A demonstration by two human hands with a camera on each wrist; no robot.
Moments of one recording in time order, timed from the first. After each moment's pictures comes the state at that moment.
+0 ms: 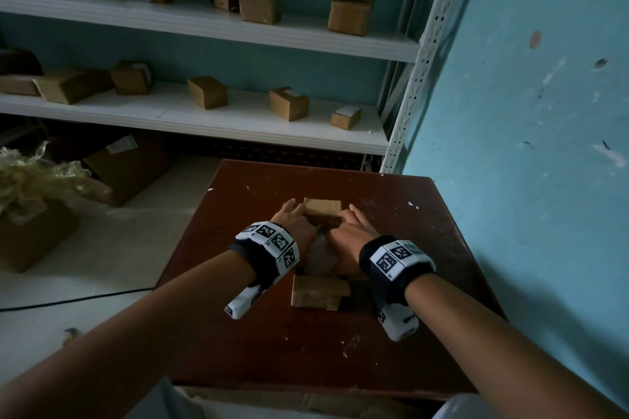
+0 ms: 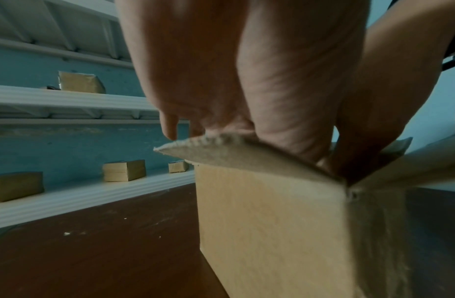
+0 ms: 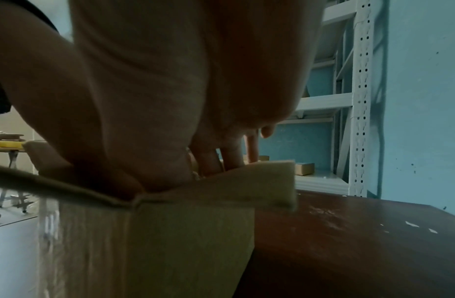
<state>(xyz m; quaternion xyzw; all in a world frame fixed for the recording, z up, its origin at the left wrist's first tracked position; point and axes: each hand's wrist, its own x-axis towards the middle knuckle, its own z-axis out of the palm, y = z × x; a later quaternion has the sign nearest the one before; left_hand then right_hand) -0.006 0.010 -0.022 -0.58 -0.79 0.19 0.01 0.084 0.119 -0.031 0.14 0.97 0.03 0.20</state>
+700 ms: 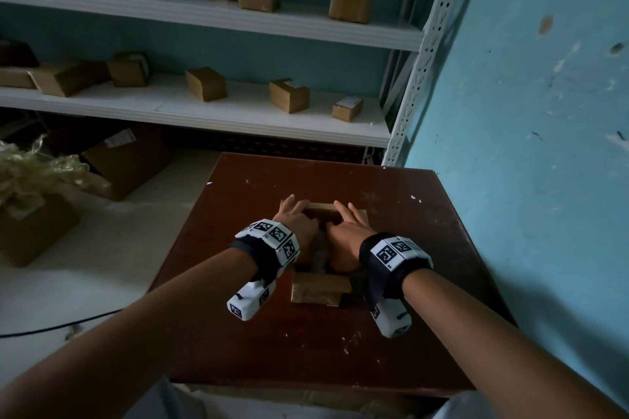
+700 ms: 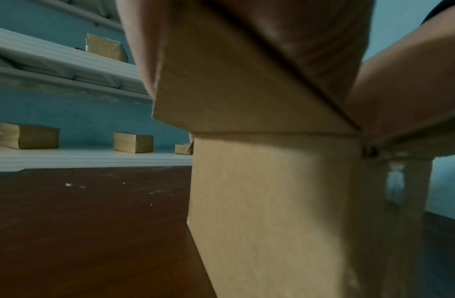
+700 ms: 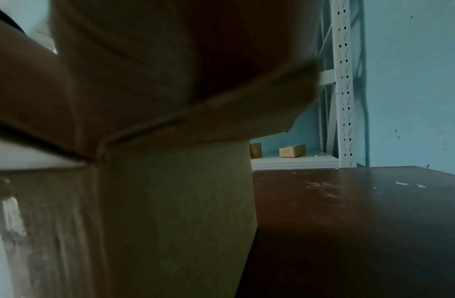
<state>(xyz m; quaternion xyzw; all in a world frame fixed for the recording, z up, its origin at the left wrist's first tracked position) -0.014 0.020 -0.042 -0.56 -0.82 0.12 -0.08 0.090 0.109 -0.018 0.18 0.96 -0.06 0.23</state>
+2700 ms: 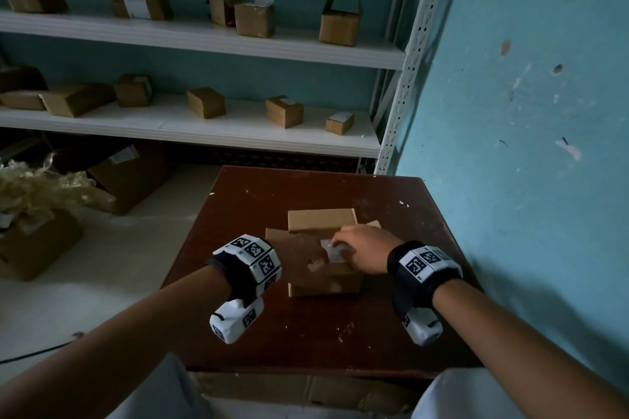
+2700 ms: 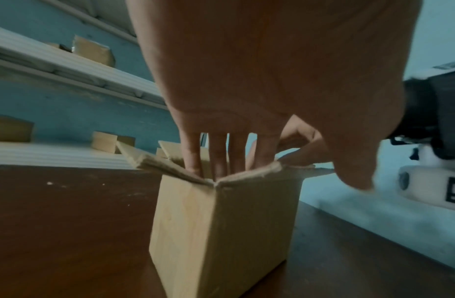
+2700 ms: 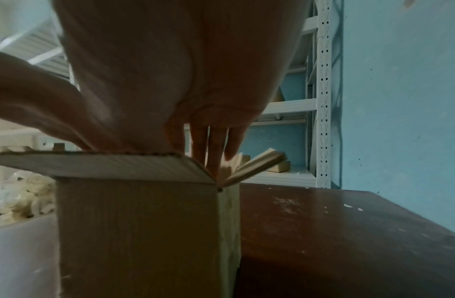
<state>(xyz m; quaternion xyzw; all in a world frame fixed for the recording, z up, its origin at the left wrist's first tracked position) 0.039 -0.026 0.003 -0.58 -0.78 0.06 -0.22 0.147 0.118 0.004 0.12 0.98 -0.11 0.12</state>
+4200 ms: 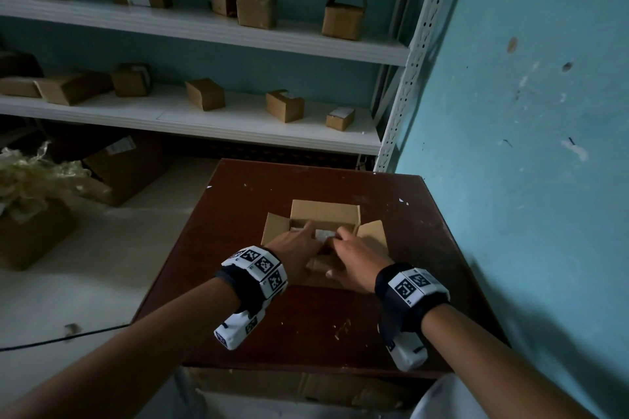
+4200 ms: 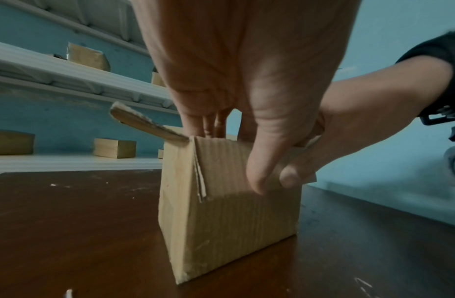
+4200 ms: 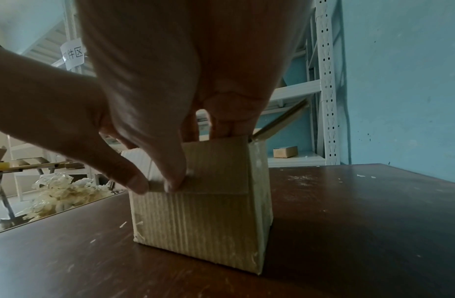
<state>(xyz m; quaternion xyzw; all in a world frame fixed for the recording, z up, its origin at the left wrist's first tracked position) 0.043 -0.025 -0.022 -0.60 -0.79 -0.01 -0.12 0.157 0.080 -0.010 0.16 0.98 -0.08 0.09</state>
